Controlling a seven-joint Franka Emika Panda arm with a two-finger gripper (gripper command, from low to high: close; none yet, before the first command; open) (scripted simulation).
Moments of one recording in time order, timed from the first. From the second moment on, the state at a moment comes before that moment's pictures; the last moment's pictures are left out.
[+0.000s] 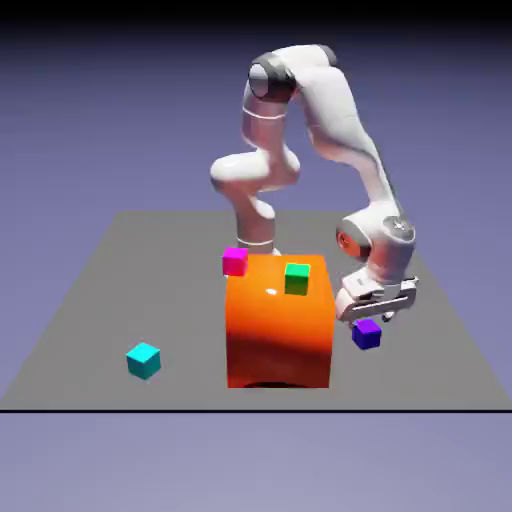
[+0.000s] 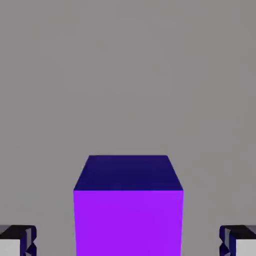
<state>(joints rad) 0.43 0.40 0.23 -2.49 -0.05 2.67 1.15</state>
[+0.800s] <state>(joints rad) -0.10 -0.15 0.55 -2.34 -0.20 2.03 1.01</state>
